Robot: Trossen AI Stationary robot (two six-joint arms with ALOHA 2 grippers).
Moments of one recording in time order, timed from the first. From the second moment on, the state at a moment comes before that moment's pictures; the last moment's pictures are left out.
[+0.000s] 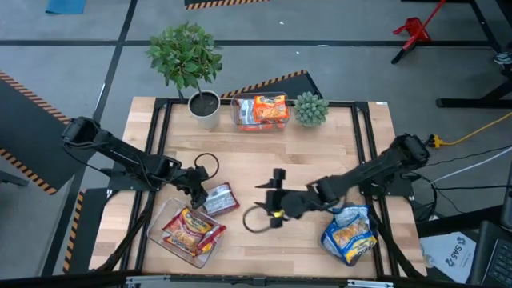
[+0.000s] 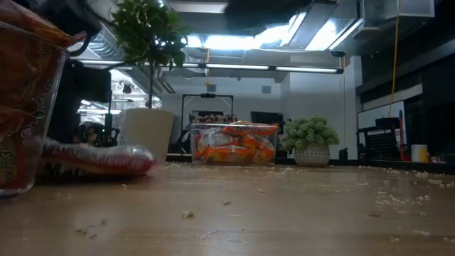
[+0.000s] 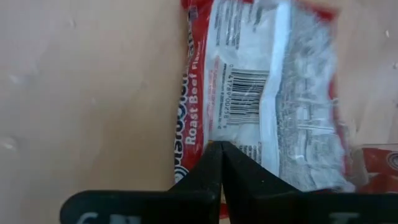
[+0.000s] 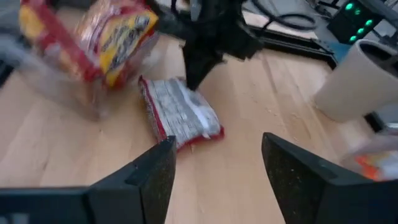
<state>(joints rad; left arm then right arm) -0.26 1.13 0.36 -0.22 0.00 -0.87 0.42 1.68 1.19 -0.11 0.53 0.05</state>
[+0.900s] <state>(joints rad) -0.24 1.14 0.26 -0.04 0.00 -0.91 0.25 2.06 1.18 0.36 0.24 0.56</state>
